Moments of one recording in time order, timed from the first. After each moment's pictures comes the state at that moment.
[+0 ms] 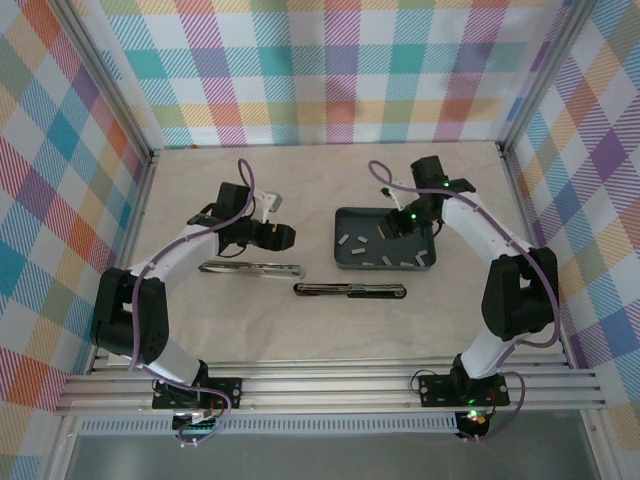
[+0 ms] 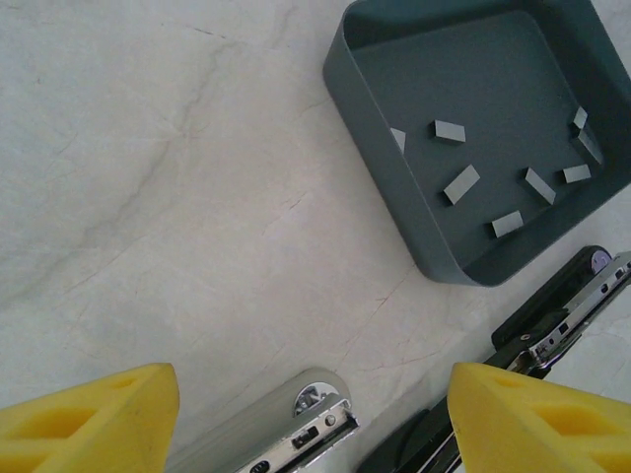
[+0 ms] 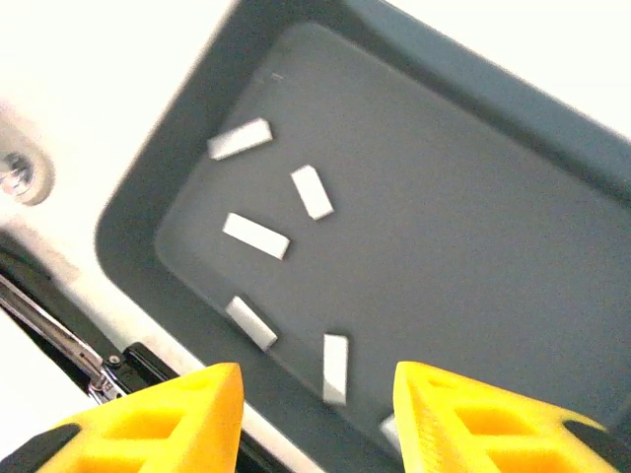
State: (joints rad) left arm -0.28 1.55 1.04 -0.38 0.47 -0.05; right arm 0.27 1.68 1.36 -0.82 -0.35 -0.31
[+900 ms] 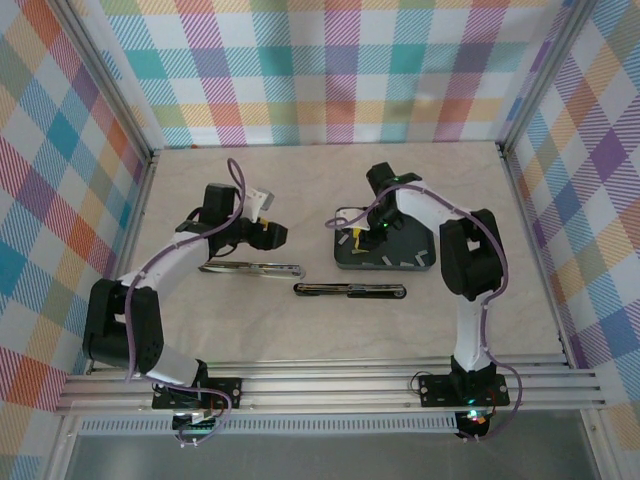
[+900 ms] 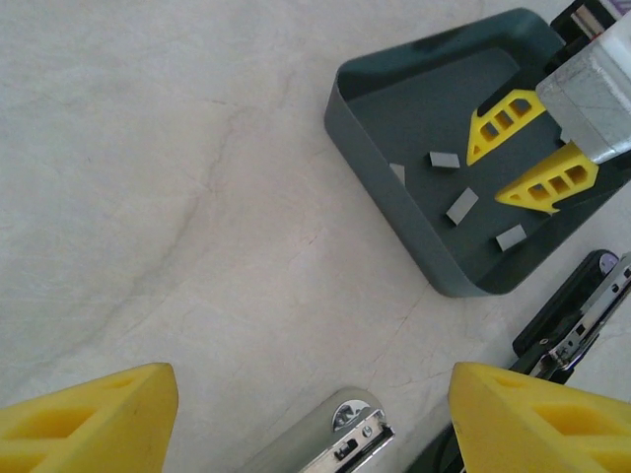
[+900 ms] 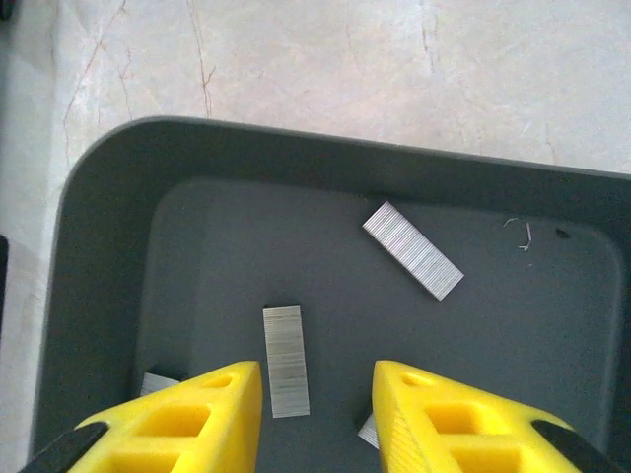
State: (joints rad) left arm -0.22 1.49 0.98 -0.29 0.52 0.06; right arm 0.41 2.07 1.60 -0.92 -0.40 -1.27
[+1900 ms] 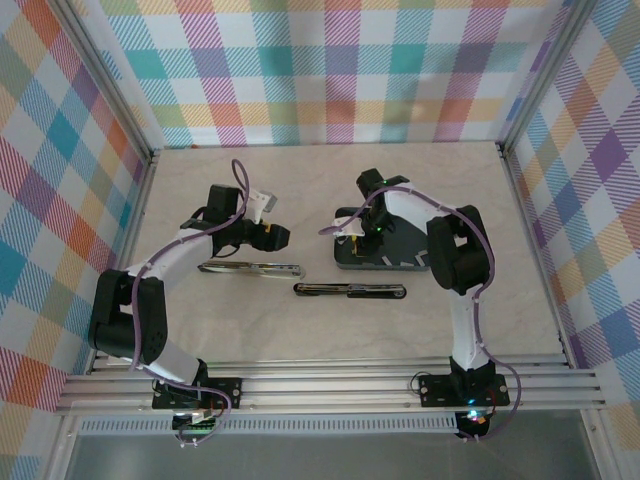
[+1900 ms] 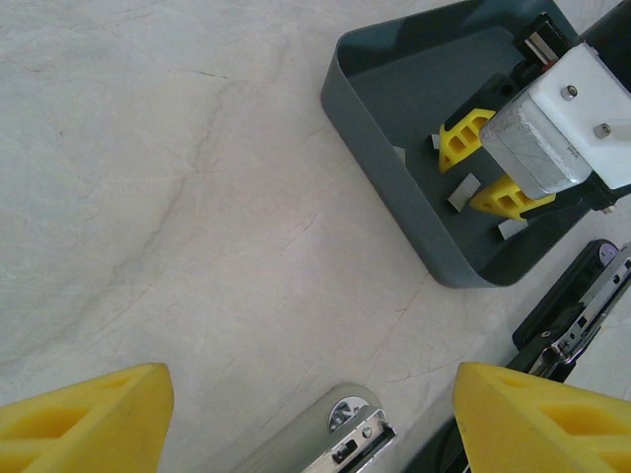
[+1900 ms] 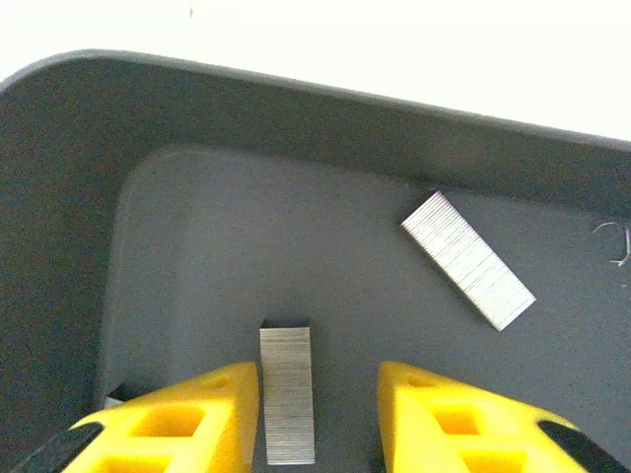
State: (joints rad) left arm -0.22 1.54 0.99 -0.29 0.54 0.06; right arm 0.44 2.15 1.65 -0.94 -0.32 -1.29
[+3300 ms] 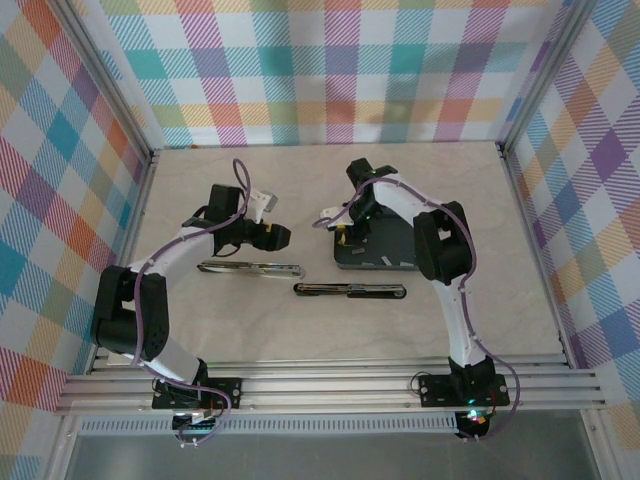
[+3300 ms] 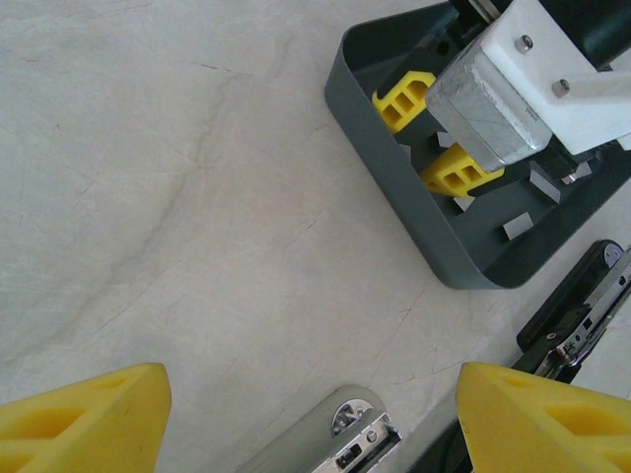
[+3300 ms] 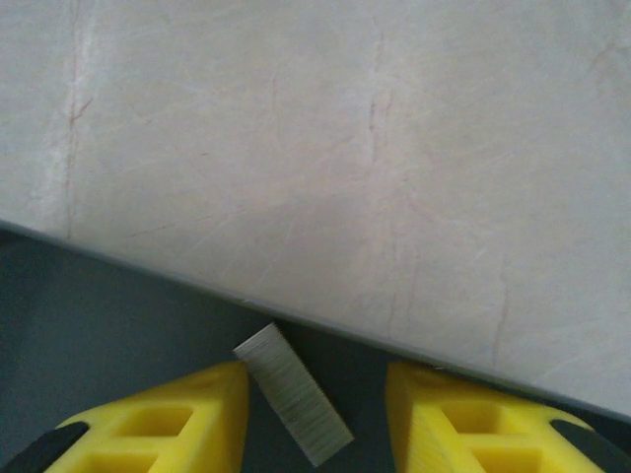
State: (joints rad) left arm -0.22 1.56 1.00 -0.29 0.54 0.05; right arm 0.45 2.33 1.92 -1.01 -0.41 -1.43
